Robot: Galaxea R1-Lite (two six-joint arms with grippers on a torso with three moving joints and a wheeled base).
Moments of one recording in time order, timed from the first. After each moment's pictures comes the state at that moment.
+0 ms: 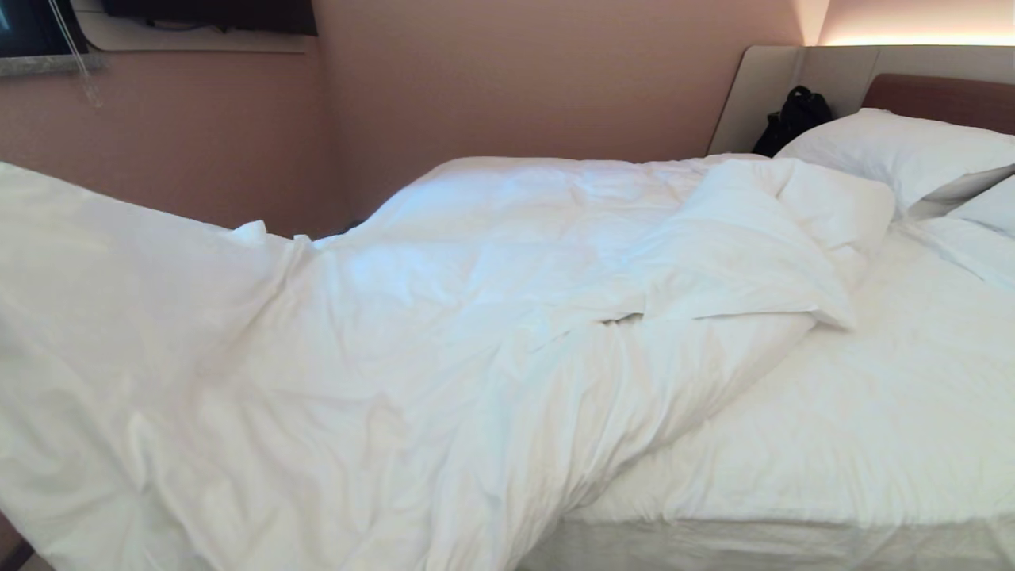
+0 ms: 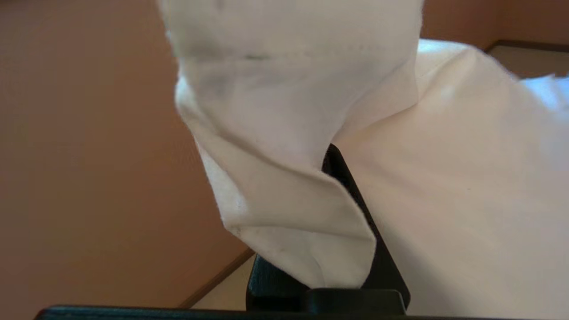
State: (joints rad) left arm 0.58 1.45 -1.04 -0.46 0.19 0.18; right arm -0.01 0.00 0.00 0.00 0.01 -0.02
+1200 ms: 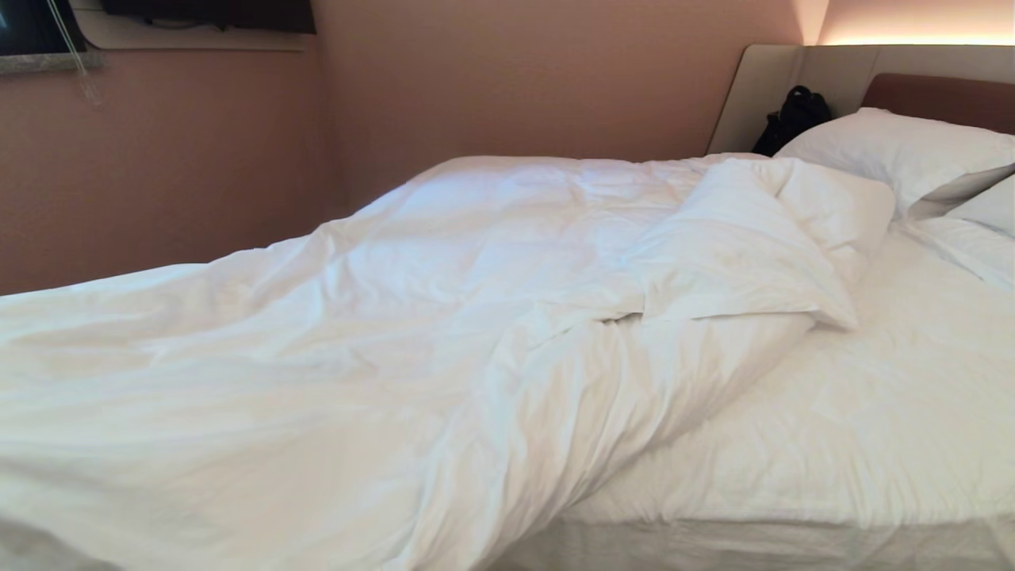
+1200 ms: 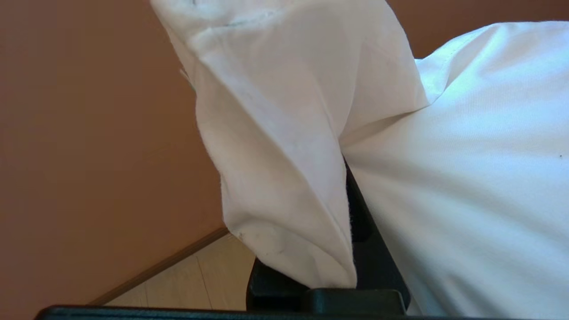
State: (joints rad) left arm 1.10 1.79 -0.98 -0.64 -0.01 0.21; right arm -0.01 0.00 0.00 0.00 0.01 -0.02
